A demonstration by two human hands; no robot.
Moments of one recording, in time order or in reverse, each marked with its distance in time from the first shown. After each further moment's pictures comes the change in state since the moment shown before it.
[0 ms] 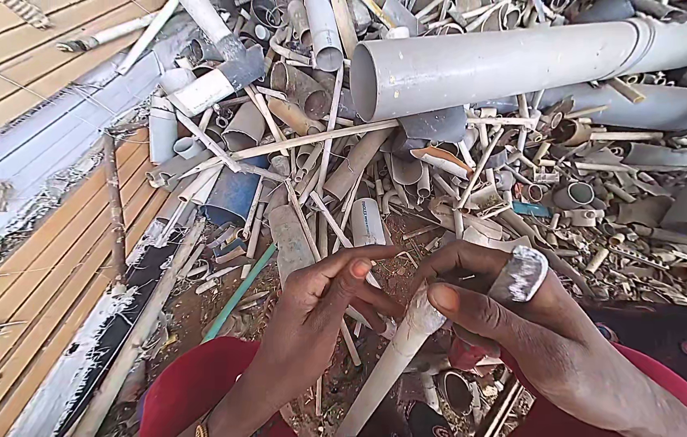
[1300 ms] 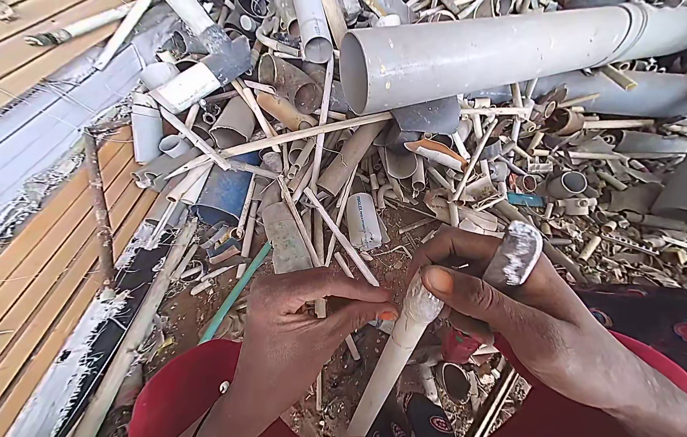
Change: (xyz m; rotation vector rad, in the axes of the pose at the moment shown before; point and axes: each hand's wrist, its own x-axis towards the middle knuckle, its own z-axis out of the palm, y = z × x) left_hand -0.004 -0.005 -0.005 0.220 0.094 0.258; right_hand 0.003 0.002 -0.002 0.012 0.028 0.015
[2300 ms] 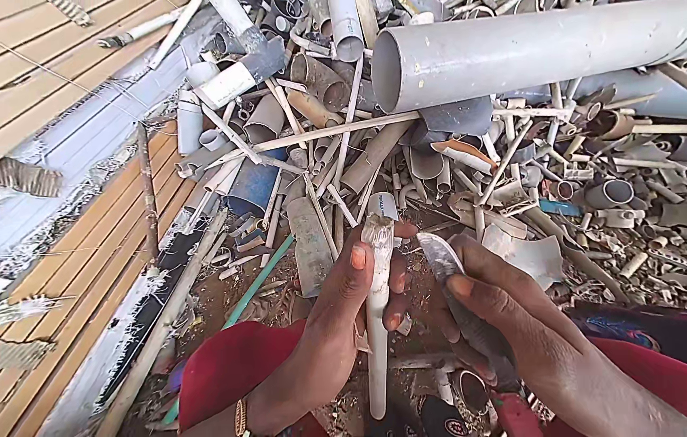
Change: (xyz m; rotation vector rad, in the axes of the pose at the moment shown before) left_hand -0.002 0.006 0.012 -0.729 -0.033 -0.367; right_hand -0.002 0.009 0.025 0.070 -0.037 0.180
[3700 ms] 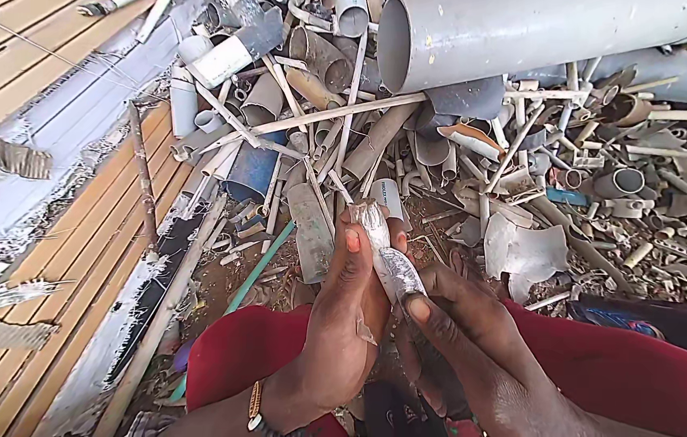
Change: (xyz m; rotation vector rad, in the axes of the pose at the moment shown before) left_hand -0.002 -0.005 0.012 -0.158 0.186 0.060; right_hand -0.006 0.024 0.042 0.094 0.027 -0.085
